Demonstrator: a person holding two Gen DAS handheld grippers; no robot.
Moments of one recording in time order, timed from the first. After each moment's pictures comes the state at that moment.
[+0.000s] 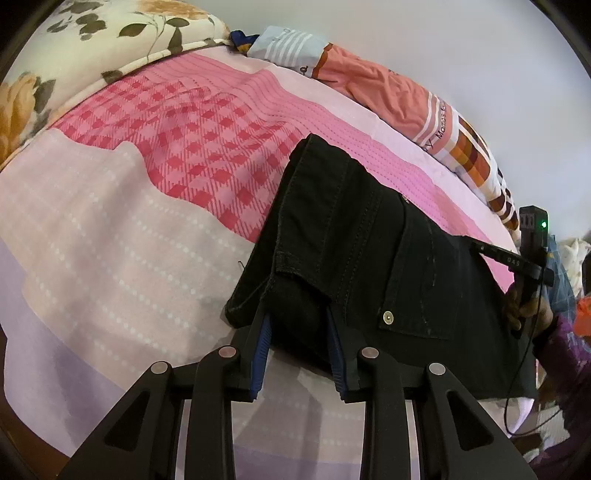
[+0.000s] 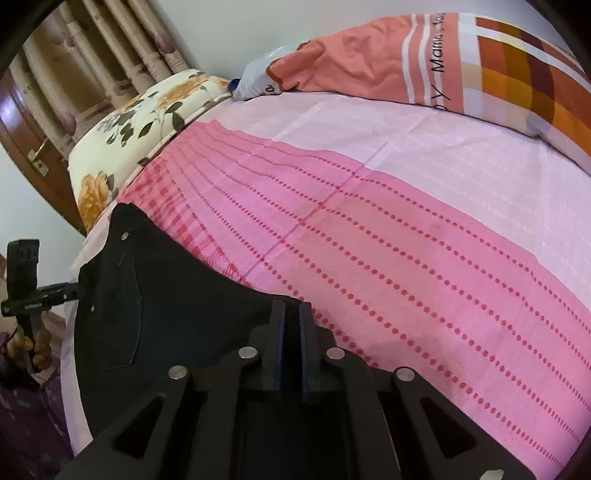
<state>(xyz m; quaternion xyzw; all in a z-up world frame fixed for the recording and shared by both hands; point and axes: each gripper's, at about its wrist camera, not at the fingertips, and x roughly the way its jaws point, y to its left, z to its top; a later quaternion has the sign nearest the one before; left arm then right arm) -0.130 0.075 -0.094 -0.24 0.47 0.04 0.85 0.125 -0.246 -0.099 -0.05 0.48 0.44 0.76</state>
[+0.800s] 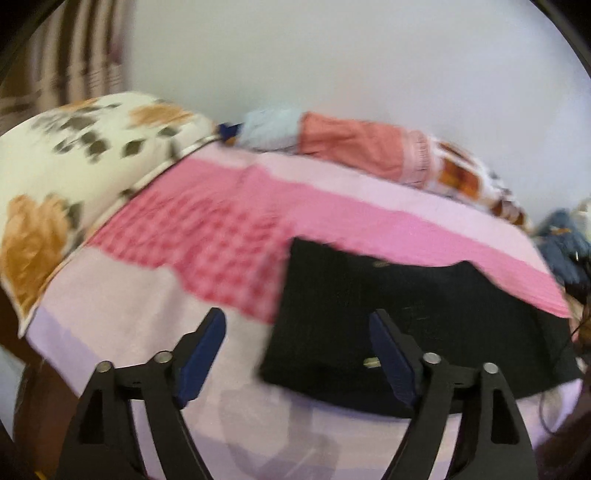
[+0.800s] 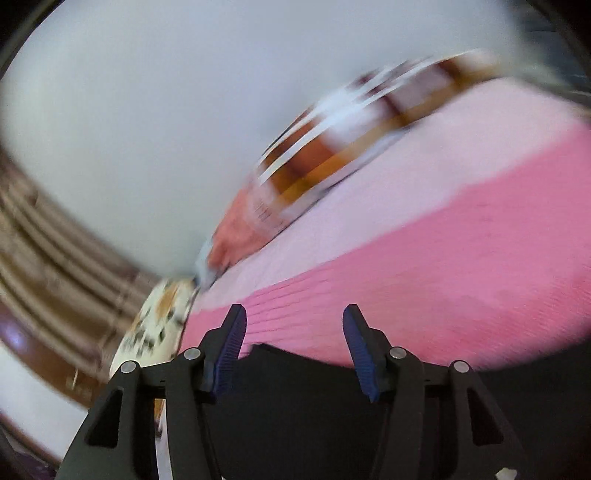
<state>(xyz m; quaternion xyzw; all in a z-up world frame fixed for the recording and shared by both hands) -0.145 0.053 -0.018 -0.11 0.38 0.05 0.92 0.015 -0.532 -0.031 0.34 0.37 0.22 0.84</state>
